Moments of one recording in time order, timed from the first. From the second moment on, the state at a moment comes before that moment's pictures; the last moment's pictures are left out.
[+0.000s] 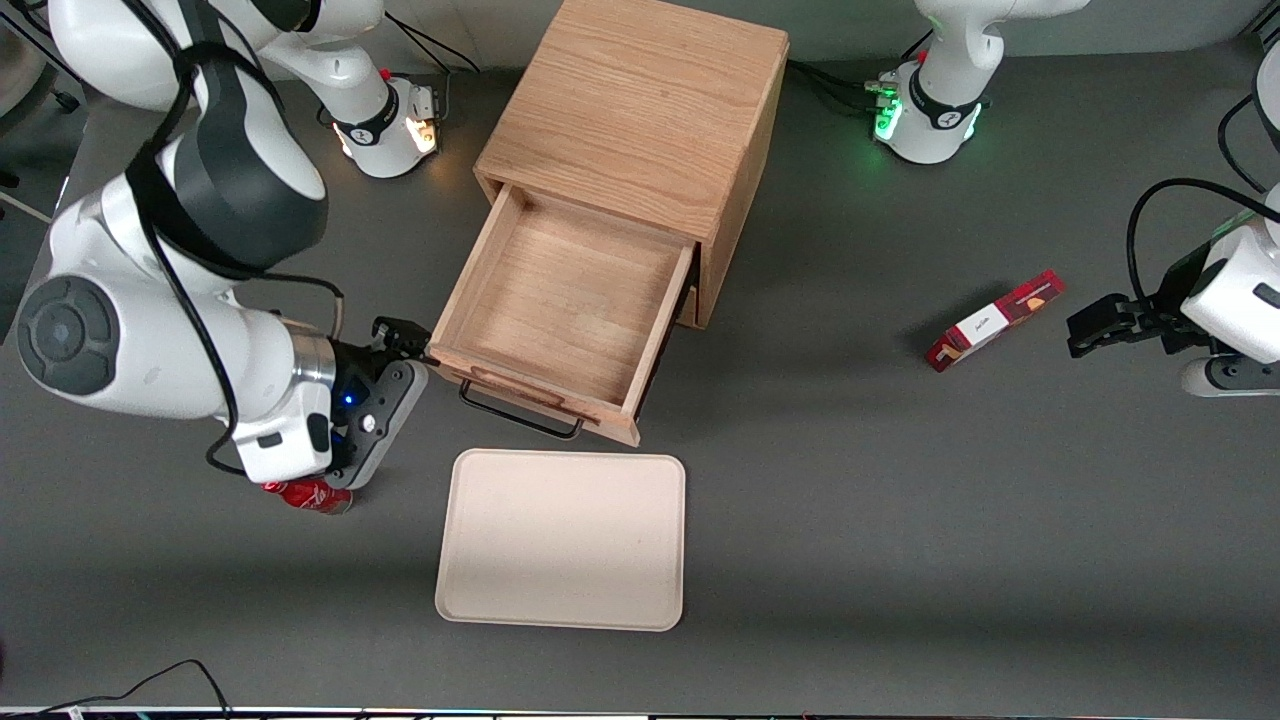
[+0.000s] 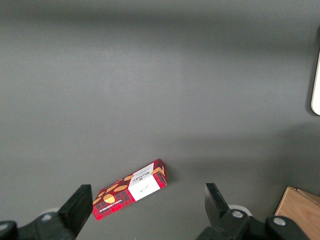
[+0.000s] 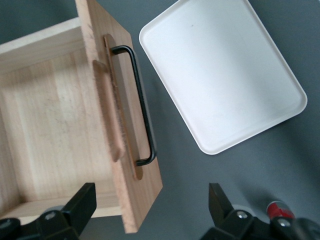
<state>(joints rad) 0.15 0.67 0.26 -0.87 0.08 1.41 -0.60</state>
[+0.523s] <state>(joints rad) 0.13 0.75 0.25 -0.86 0.14 1.50 -0.62</state>
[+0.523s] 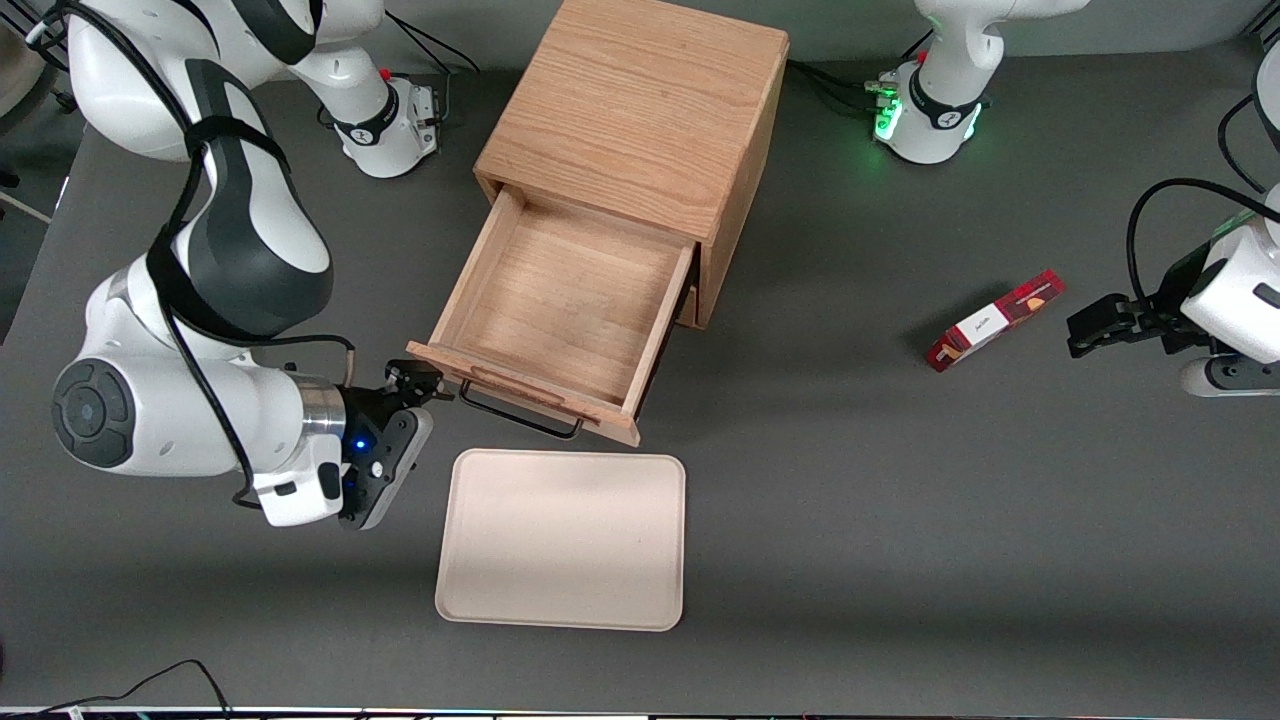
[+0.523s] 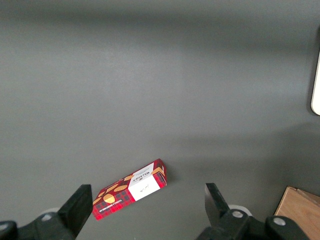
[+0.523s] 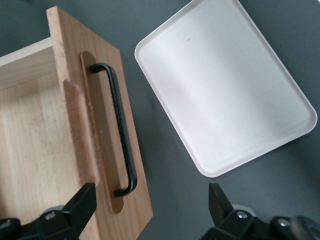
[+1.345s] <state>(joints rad) 0.15 0.82 0.26 -0.86 0.15 1.55 -0.62</state>
